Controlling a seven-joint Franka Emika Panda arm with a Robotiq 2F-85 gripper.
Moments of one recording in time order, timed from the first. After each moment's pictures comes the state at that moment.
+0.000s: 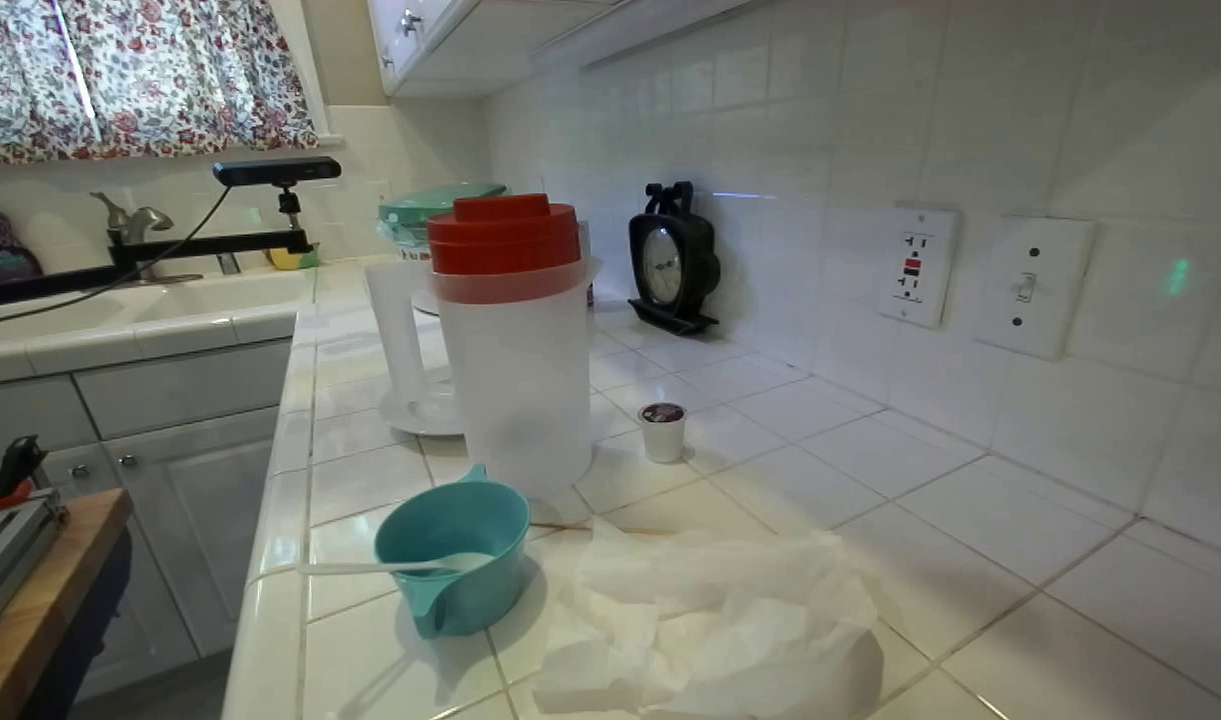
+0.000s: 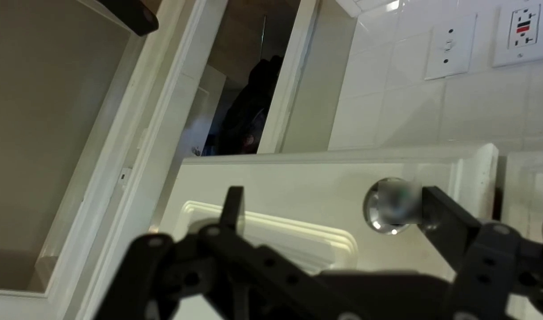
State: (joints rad) arm -0.15 -0.41 0.17 -2.11 -0.96 2.10 1.10
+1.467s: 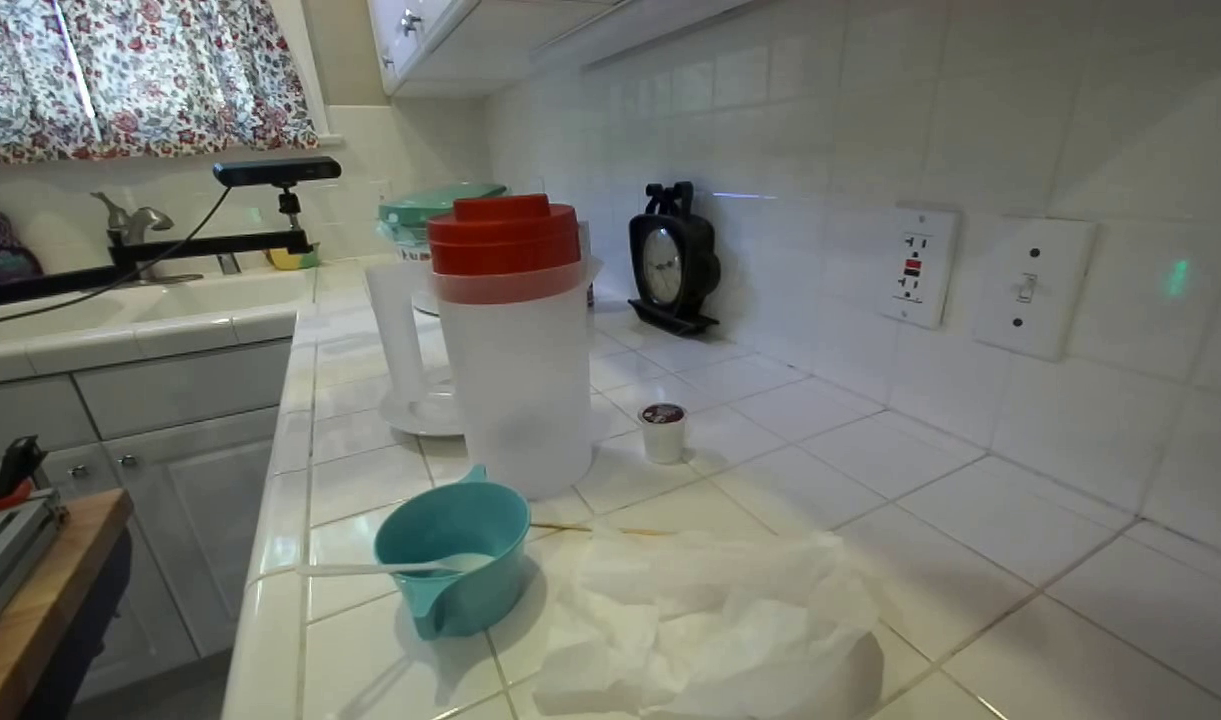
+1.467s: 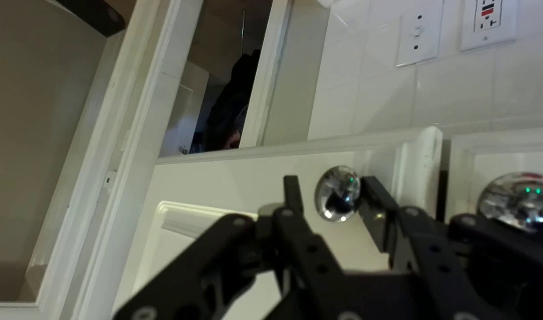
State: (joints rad) arm -0.10 -0.37 0.14 -2.09 -0.98 2.13 1.18
